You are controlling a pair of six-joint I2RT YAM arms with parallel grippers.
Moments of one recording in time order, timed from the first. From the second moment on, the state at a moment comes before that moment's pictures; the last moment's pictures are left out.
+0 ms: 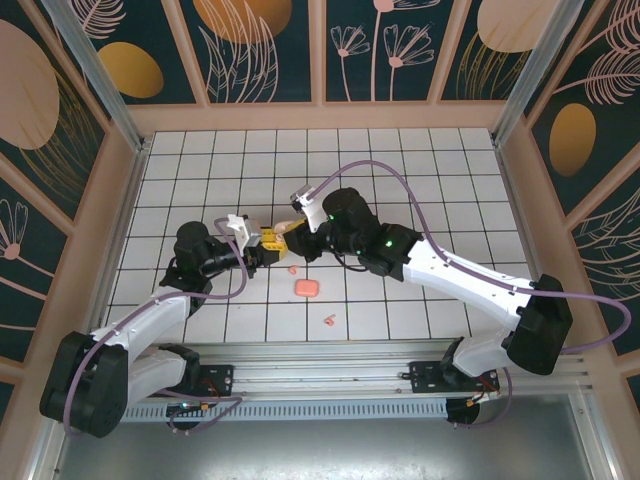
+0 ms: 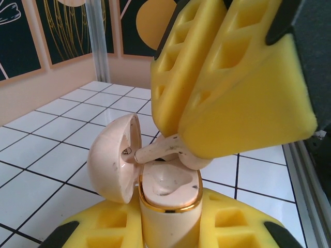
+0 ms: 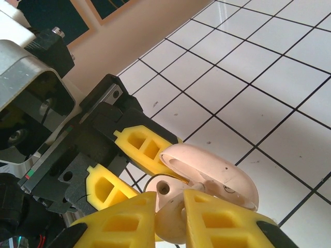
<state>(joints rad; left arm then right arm) -0.34 1.11 0.43 0.58 0.91 0.05 0.97 1.40 1.17 -0.25 -0.16 0.25</state>
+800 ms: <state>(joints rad) -0.34 1.10 0.44 0.55 0.91 0.10 0.85 1.39 1.18 -0.27 -0.43 0.31</state>
